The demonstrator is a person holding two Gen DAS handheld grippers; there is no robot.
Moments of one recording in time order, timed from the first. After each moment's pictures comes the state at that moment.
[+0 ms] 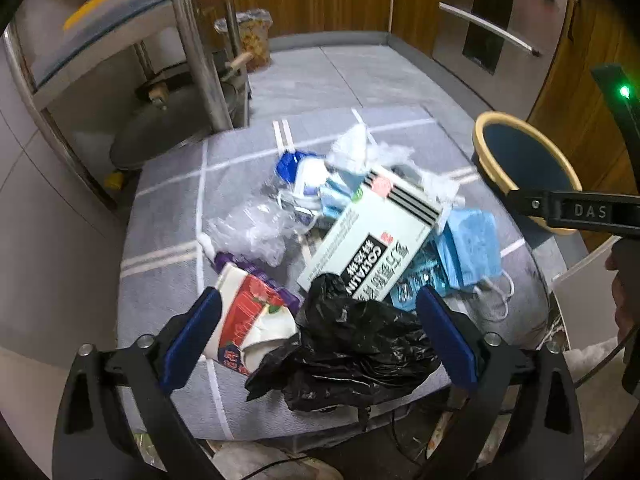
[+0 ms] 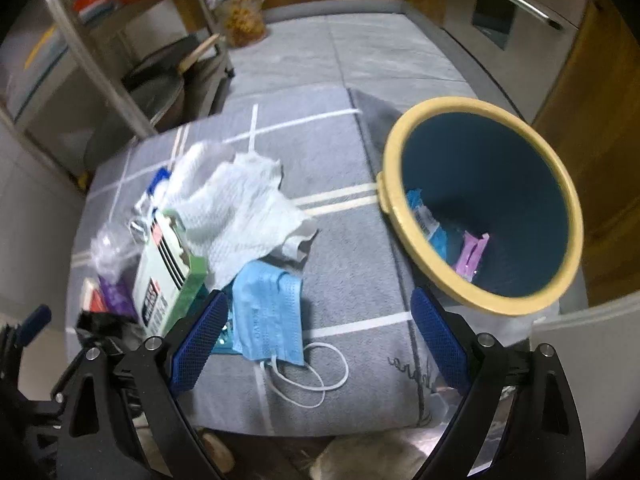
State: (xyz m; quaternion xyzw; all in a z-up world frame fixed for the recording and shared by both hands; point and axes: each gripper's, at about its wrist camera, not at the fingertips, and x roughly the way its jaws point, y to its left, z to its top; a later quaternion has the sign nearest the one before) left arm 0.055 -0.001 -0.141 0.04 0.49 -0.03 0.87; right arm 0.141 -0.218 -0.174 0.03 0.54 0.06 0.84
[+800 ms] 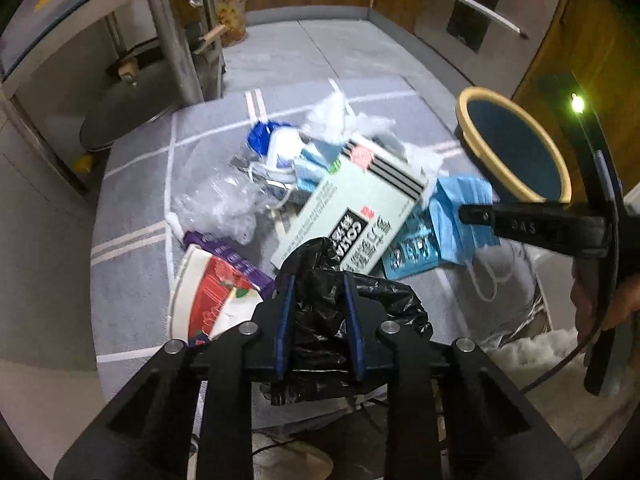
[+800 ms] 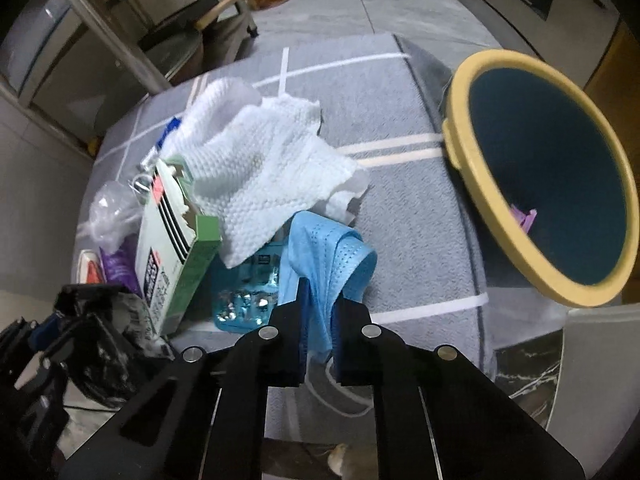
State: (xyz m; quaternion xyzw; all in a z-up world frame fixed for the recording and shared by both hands) left arm 0.062 0.002 -0.149 0.01 0.52 -0.07 0.85; right arm 0.147 -0.196 -0.213 0.05 0.58 0.10 0.81
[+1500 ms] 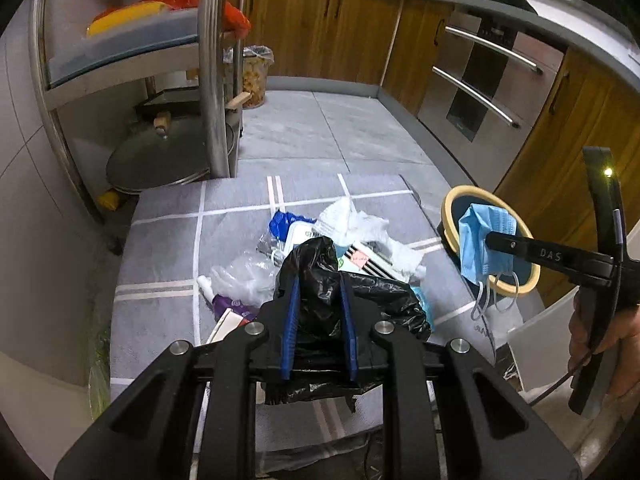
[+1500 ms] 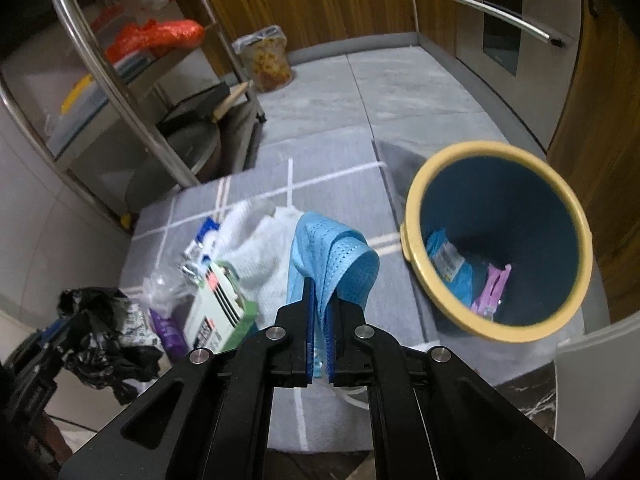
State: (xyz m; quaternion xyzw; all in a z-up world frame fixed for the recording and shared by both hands) left arm 0.052 0.027 -0.082 -0.05 0.41 -0.06 0.91; right arm 0.135 -0.230 -0.126 0.09 0.47 0.11 0.87
